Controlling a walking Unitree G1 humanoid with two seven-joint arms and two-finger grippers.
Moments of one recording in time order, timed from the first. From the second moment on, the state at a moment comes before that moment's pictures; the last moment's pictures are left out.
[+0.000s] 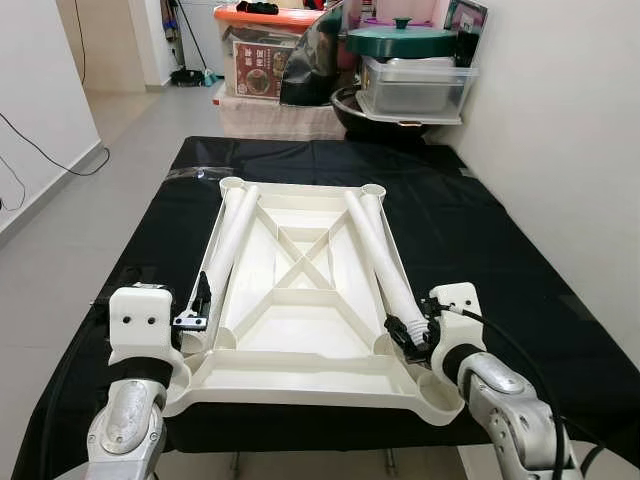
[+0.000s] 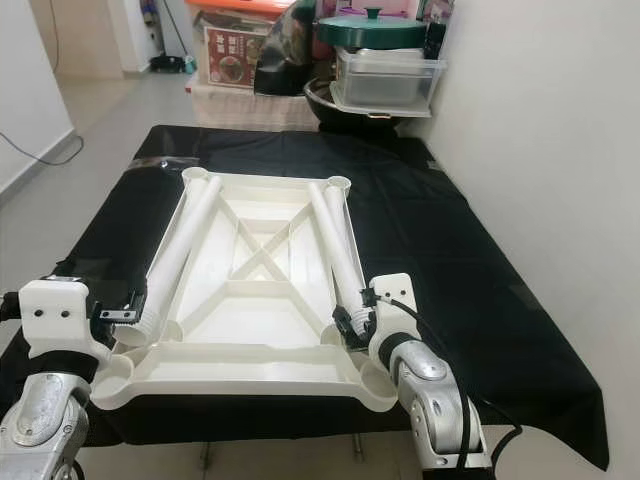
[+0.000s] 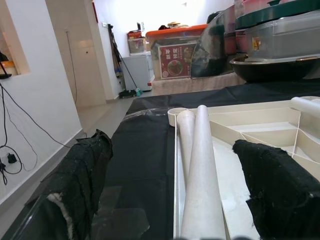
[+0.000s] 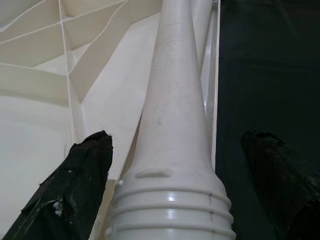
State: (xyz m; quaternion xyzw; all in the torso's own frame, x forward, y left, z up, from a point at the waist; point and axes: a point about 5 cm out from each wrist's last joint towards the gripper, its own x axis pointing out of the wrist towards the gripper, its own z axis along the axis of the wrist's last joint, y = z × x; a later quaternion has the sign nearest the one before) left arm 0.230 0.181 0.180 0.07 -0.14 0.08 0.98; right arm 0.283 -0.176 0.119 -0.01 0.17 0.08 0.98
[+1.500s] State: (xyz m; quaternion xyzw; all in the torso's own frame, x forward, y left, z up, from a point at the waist) left arm 0.254 0.158 0.200 -0.29 -0.11 -0.14 0.94; right arm 0.277 -0.149 0.179 0.20 -0.01 0.34 0.92
